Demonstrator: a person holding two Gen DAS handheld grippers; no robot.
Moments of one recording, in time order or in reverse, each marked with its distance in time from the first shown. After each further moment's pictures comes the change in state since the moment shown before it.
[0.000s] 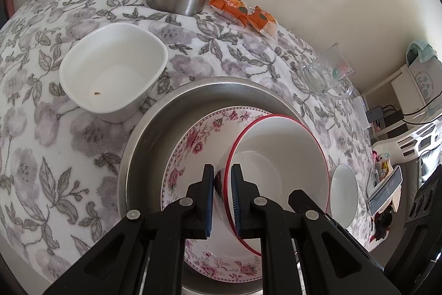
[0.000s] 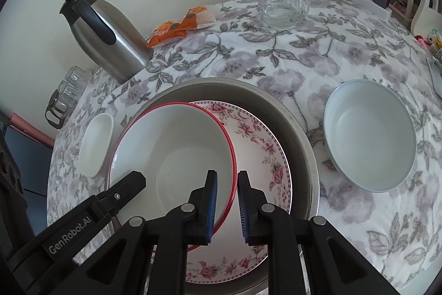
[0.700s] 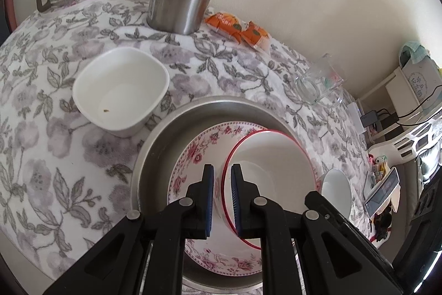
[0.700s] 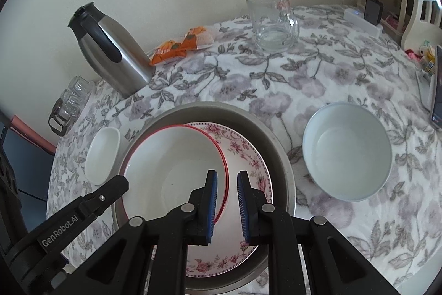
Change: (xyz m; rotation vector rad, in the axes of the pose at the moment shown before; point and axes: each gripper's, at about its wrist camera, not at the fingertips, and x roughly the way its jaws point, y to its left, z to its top) left arm -0.031 -0.003 0.004 0.023 -0.068 0.000; right arm -0.034 -0.002 0.007 -0.022 -0.081 -0.019
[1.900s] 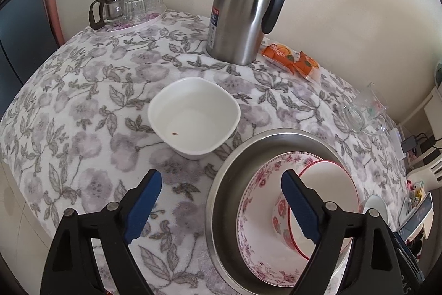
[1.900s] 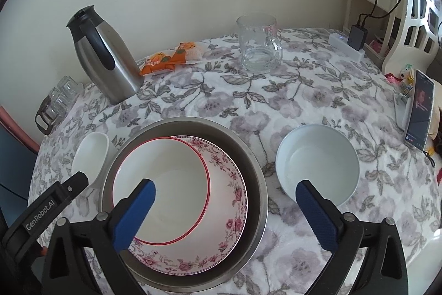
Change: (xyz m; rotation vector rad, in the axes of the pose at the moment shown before) left arm -0.025 0.027 0.006 -0.056 -0.126 0.268; right arm -0.021 0.004 0.003 -0.053 -0.065 -0.116
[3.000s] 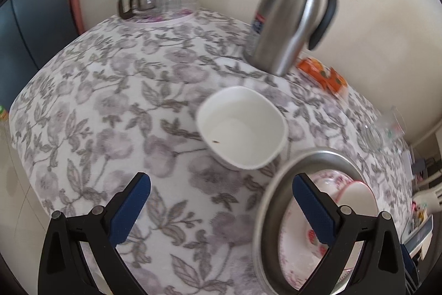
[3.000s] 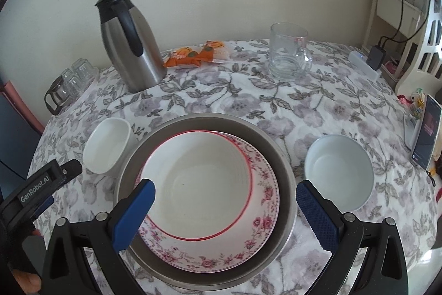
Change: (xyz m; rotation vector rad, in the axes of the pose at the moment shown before) left arm 0.000 0.057 0.013 -0.114 -0.002 0.054; right arm -0.004 0.043 -0.008 -0.128 -0.017 0.023
